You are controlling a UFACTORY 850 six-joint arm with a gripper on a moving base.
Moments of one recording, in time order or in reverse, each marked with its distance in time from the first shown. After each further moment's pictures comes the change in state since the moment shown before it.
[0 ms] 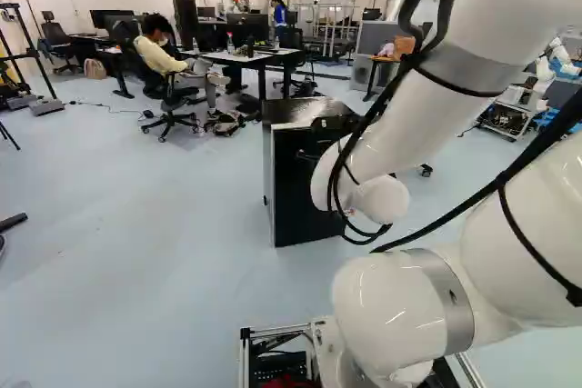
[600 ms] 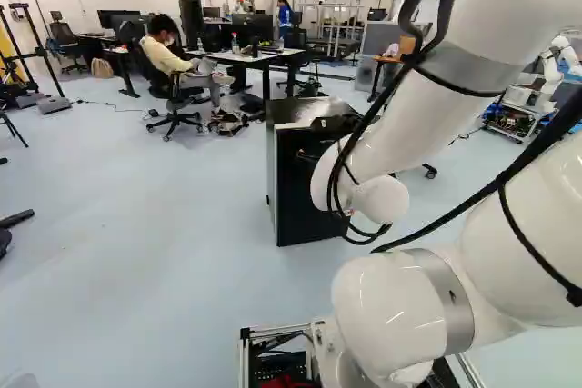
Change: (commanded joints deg) arm 0.0 0.0 0.0 0.0 0.0 0.0
